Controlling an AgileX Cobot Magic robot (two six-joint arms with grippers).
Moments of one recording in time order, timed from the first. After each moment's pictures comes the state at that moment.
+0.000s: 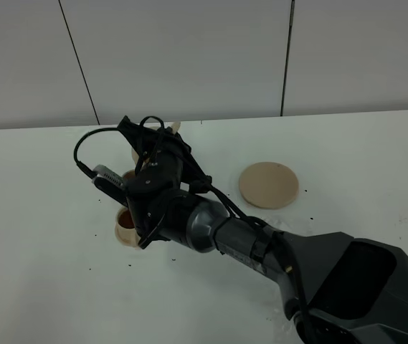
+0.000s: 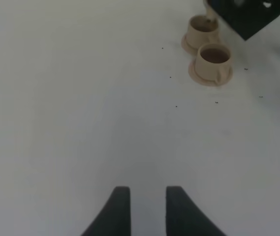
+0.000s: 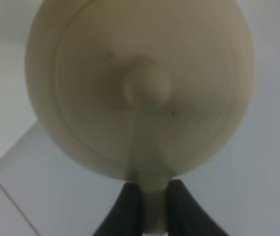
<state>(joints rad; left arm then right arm) 0.15 -0.01 -0.51 -0.10 1.05 0.16 0.90 2.61 -2.24 -1.34 0.79 -0.81</state>
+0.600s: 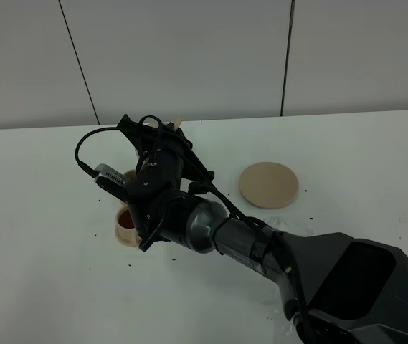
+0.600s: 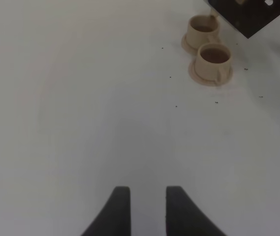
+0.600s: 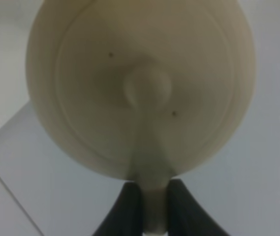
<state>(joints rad) 0.15 -0.01 -0.51 -0.10 1.05 0.16 0.91 2.61 -2.24 -1.39 0.82 -0.81</state>
